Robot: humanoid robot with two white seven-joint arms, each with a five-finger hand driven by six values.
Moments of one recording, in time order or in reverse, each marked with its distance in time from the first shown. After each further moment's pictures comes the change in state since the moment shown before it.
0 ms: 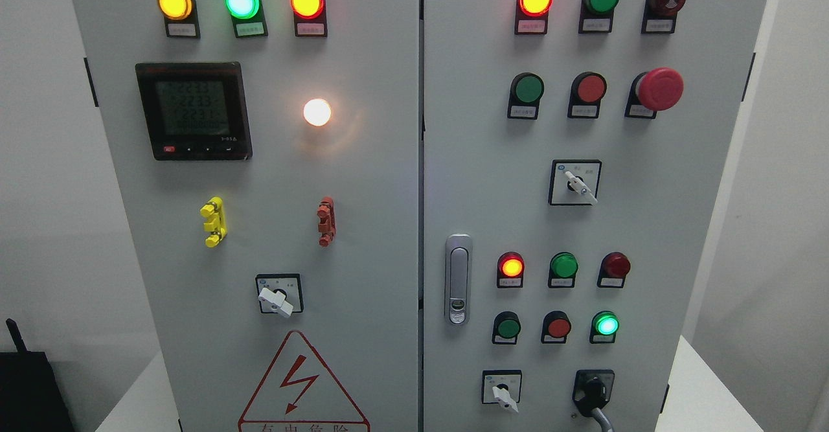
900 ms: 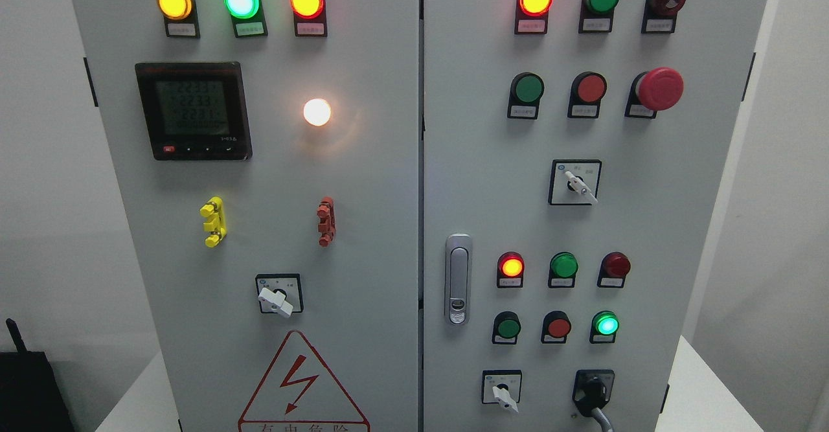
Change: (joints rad) left arm 0.000 0.000 0.000 0.000 0.000 -0.001 0.000; right arm 0.001 0.000 -0.003 -0.001 0.000 0.000 0.000
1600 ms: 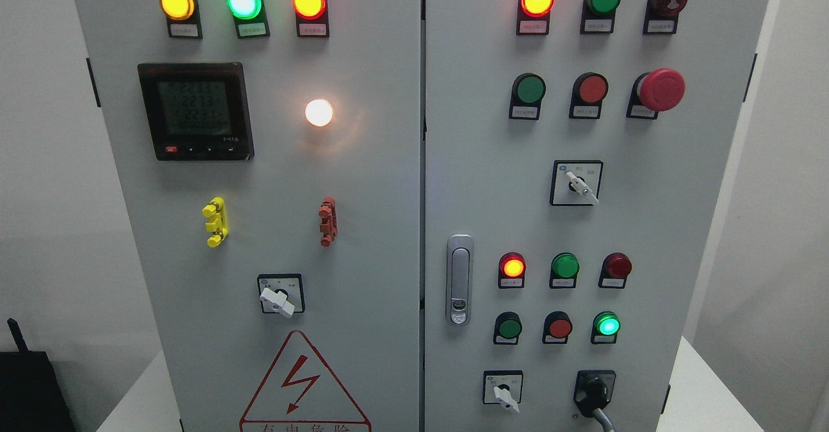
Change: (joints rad) left arm 0.000 0.000 0.000 0.000 0.000 -0.001 0.000; right arm 0.001 0.000 -0.010 0.006 -0.002 -0.003 0.004
